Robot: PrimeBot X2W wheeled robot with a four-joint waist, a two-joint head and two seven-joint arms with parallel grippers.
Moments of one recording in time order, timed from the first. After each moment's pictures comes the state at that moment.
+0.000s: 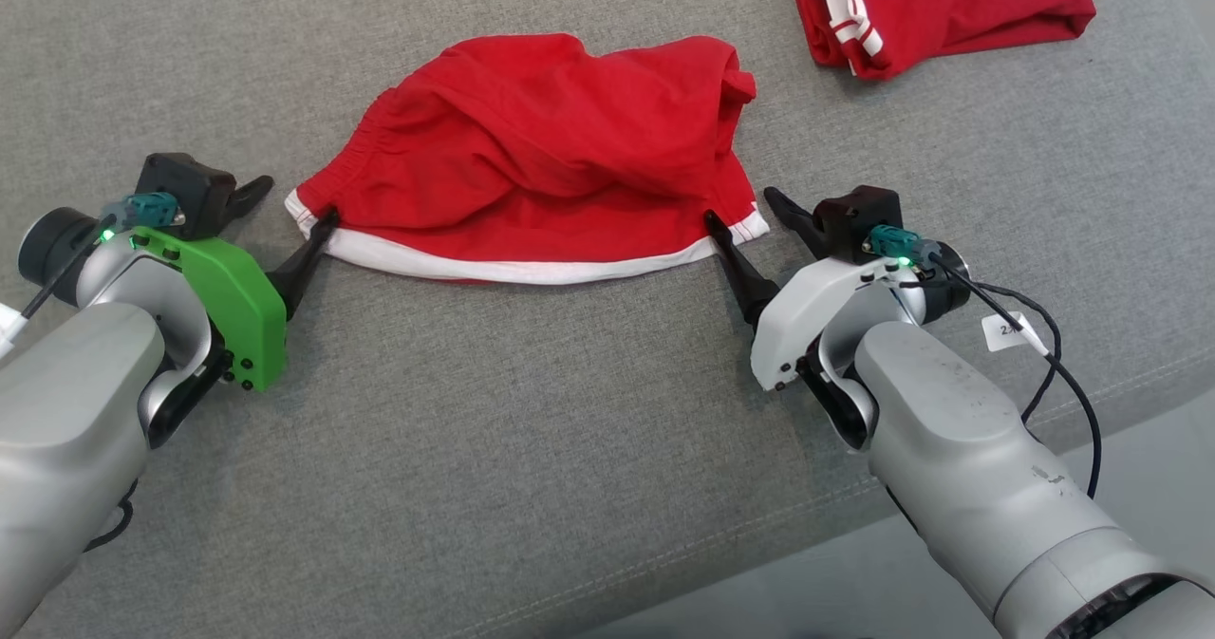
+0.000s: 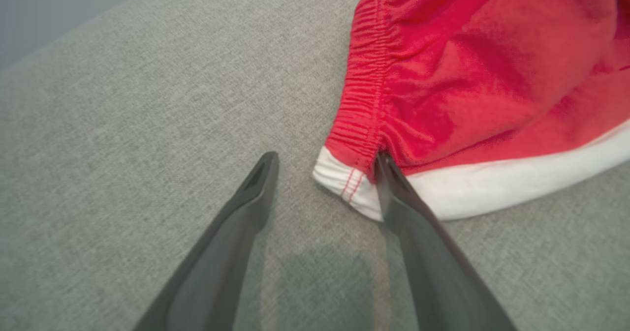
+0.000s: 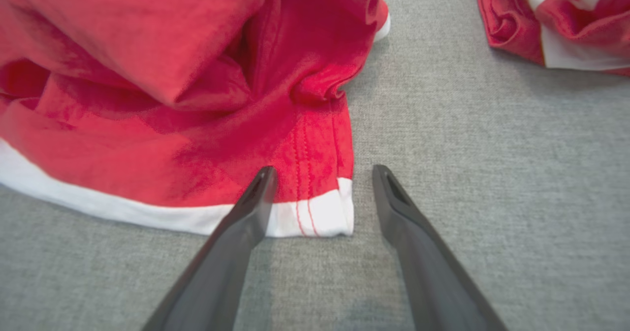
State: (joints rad) left arm -1.02 0.62 -1.27 0.70 -1.01 -0.13 -0.15; right arm -0.80 -0.05 0.53 0.95 0.44 0.13 -0.26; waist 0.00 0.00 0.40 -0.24
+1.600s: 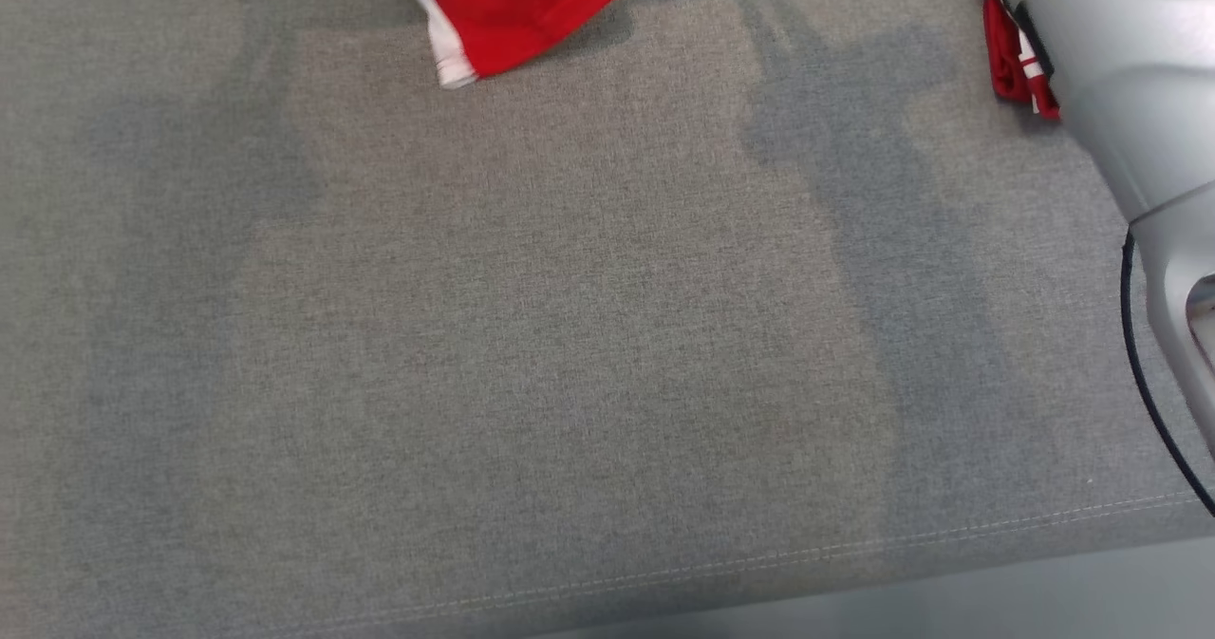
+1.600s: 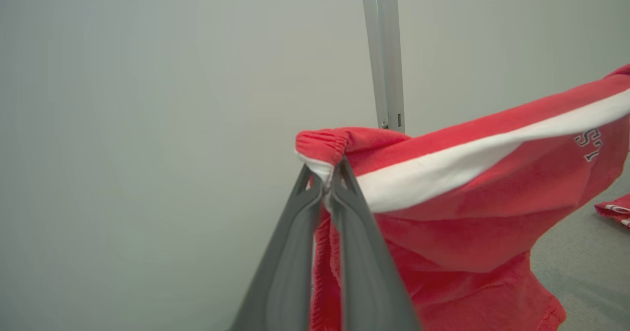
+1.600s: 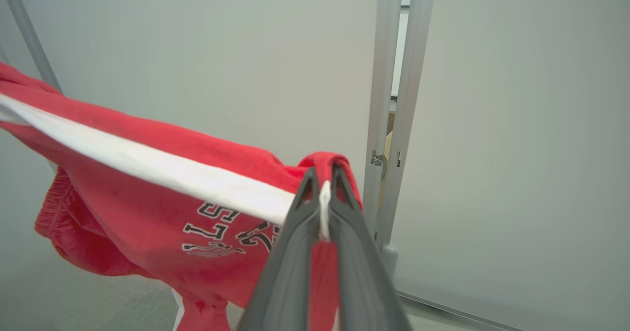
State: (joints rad) left arm -1.67 0.59 -1.19 0.77 -1.10 -0.13 -0.11; right arm -1.53 -0.14 0.56 0.98 0.61 0.13 -0.10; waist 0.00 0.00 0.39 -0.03
